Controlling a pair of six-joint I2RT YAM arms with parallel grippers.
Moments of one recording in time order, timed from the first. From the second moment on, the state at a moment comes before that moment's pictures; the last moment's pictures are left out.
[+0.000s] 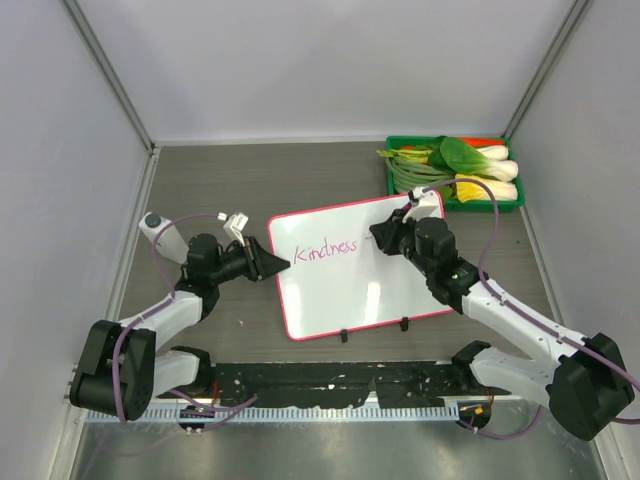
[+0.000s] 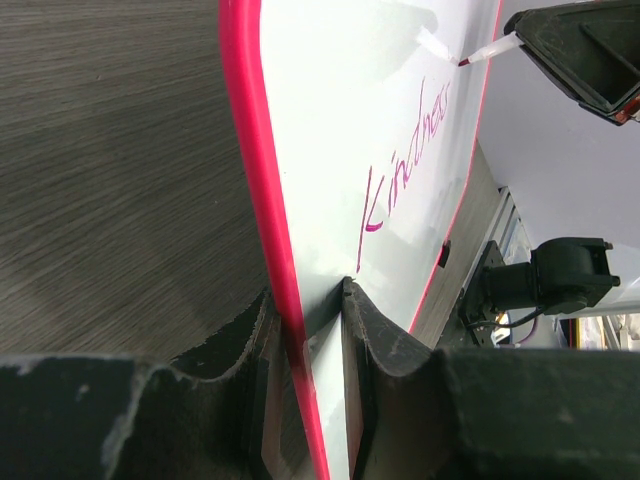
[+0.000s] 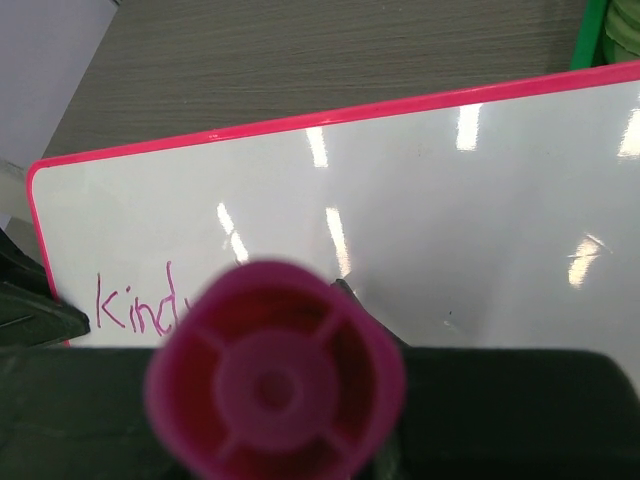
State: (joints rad) left arm -0.22 1.18 0.34 0.52 0.76 -0.60; right arm 0.57 1.04 0.61 0.16 0.10 0.46
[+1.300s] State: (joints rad) left arm -0.22 1.18 0.34 0.52 0.75 -0.60; right arm 0.57 1.00 0.65 0.14 0.16 0.47
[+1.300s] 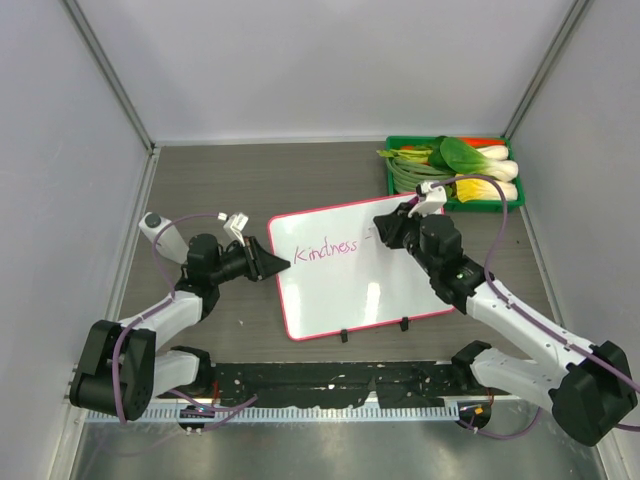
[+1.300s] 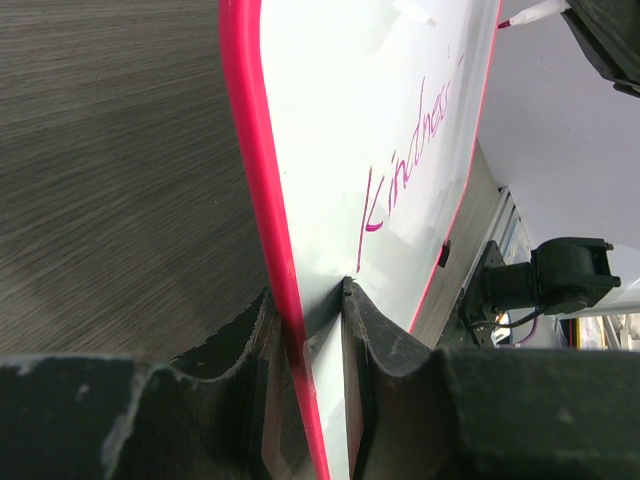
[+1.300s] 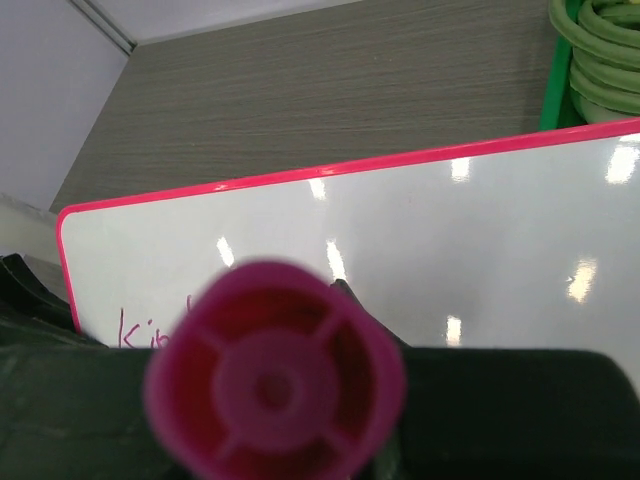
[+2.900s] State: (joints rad) left arm -0.23 1.18 0.34 0.52 0.75 -0.60; right arm 0.57 0.98 0.59 0.07 0.12 0.47
